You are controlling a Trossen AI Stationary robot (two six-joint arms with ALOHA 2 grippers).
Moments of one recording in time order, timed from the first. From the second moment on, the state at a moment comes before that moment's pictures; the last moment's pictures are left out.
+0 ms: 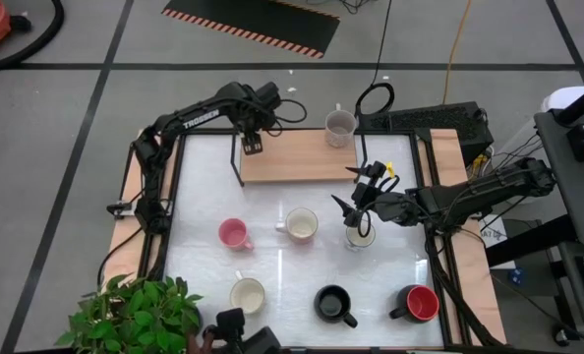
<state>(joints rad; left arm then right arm) 0.63 1.96 1.84 -1.28 -0.25 0.41 0.22 1.10 0.73 -0.10 0.81 -0.07</state>
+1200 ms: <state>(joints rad) -0.04 1.58 1.71 -1.26 -0.38 -0.14 0.22 1.10 0.73 -0.10 0.67 0.10</state>
